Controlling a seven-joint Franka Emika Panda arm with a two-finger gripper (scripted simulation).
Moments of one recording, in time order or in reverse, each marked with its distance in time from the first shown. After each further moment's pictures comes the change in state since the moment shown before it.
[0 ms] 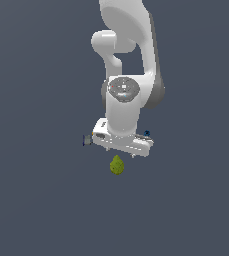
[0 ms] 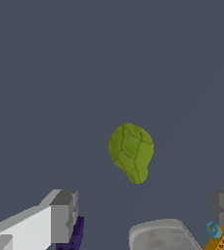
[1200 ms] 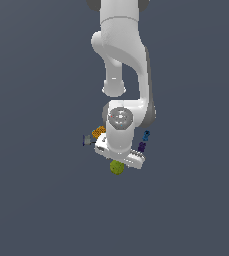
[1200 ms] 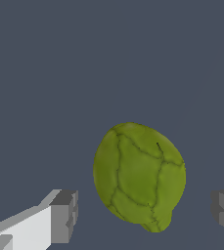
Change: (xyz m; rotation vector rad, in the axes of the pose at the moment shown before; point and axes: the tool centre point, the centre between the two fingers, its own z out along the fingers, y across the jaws) arm 0.001 0.007 0.090 -0.014 -0.007 0.103
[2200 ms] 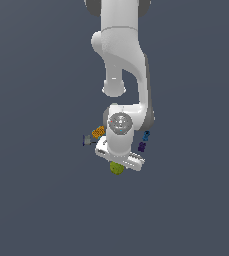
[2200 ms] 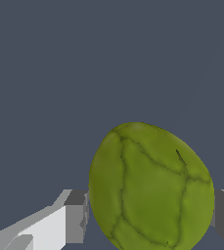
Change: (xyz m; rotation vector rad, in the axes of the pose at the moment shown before) arm 0.000 -0.001 0.021 0.000 -0.001 0.001
